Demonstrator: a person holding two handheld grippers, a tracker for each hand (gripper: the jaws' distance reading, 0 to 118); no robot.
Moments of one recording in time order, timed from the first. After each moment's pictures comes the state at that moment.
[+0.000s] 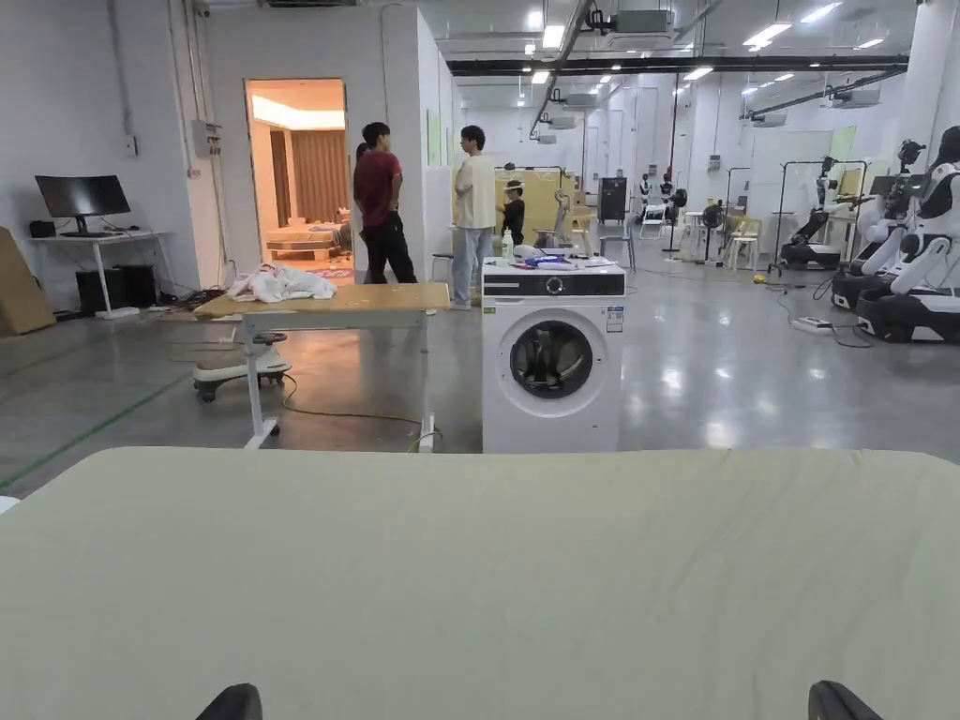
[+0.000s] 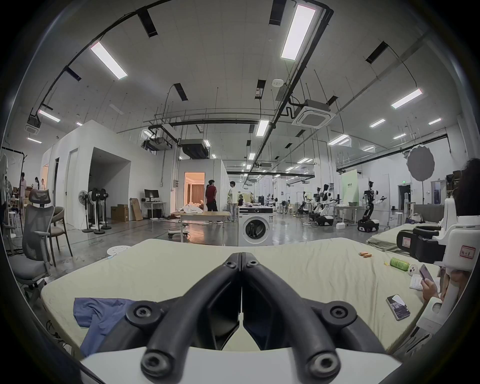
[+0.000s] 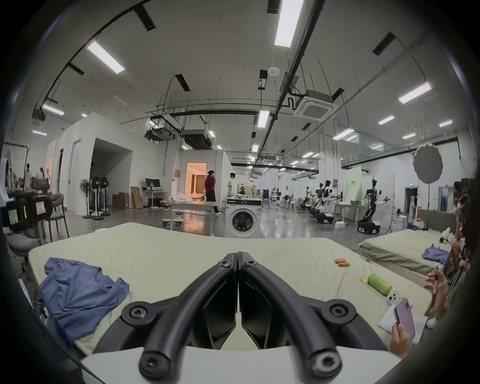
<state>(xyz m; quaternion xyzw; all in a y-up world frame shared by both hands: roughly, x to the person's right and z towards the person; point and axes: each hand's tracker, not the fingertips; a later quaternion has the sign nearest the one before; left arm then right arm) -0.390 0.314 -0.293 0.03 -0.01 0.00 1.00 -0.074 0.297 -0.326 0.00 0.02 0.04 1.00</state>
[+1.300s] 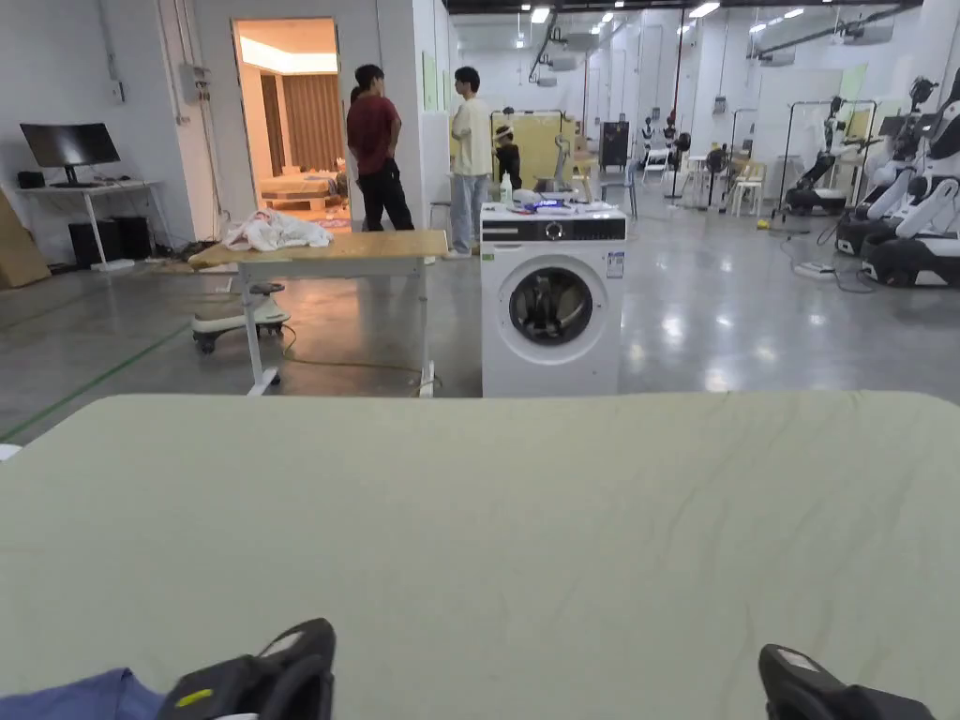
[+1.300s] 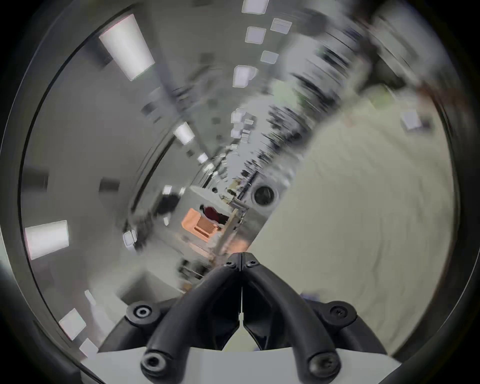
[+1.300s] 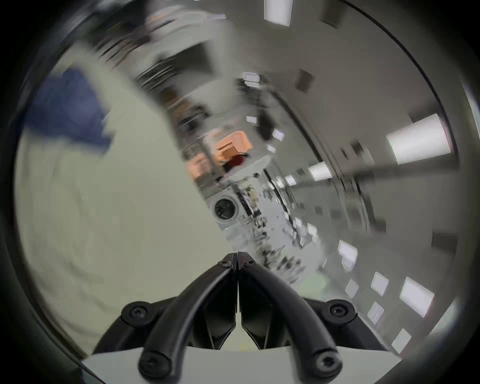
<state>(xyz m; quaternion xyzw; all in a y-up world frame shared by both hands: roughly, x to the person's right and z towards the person) -0.354 0.258 -0.330 -0.02 -0.05 -0.62 0.79 -0.091 0.243 -0.350 -0.01 0.07 0.64 0.76</state>
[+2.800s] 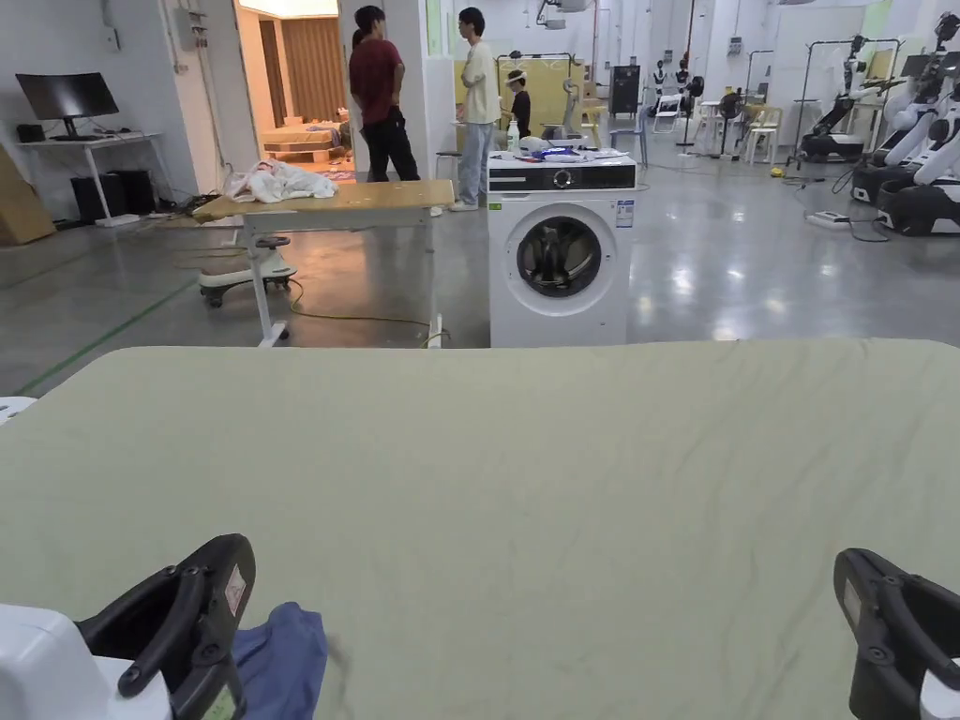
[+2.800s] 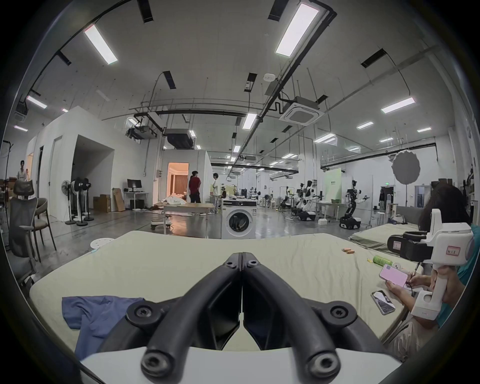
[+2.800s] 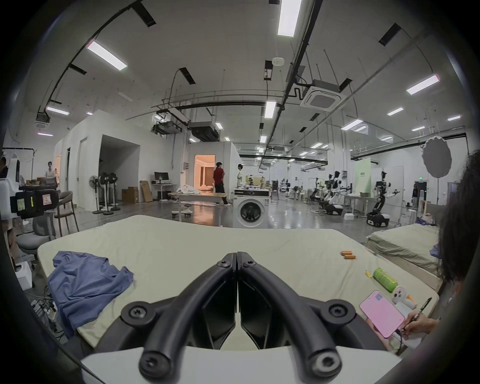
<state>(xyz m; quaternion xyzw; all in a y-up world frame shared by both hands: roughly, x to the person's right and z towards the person) -0.428 0.317 -0.294 0.01 -0.06 0.03 1.00 -0.043 0.291 -0.332 -0.03 0.07 0.03 1.00</state>
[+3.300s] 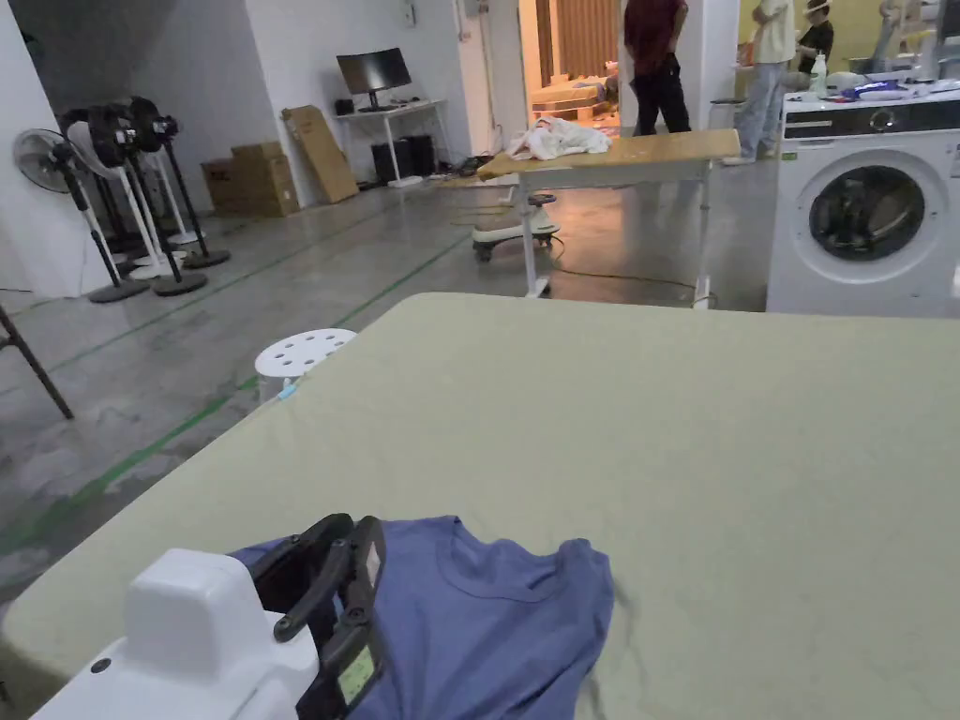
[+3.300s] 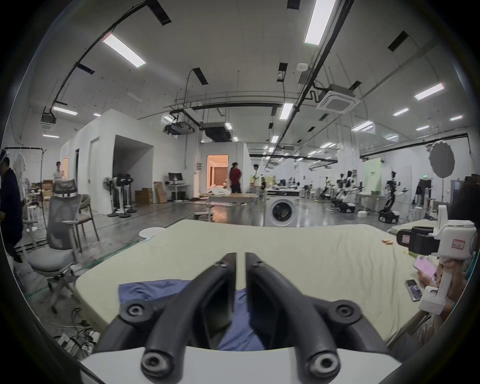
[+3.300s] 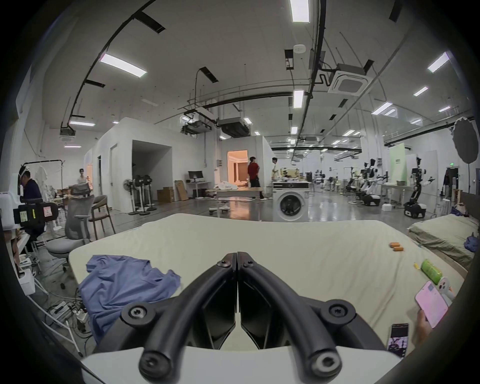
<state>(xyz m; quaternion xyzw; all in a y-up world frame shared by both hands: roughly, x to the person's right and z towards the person) -0.512 0.311 -0.238 -0.04 0.08 0.01 1.00 -0.120 0.277 -0.361 -0.05 0.18 0.00 0.98</state>
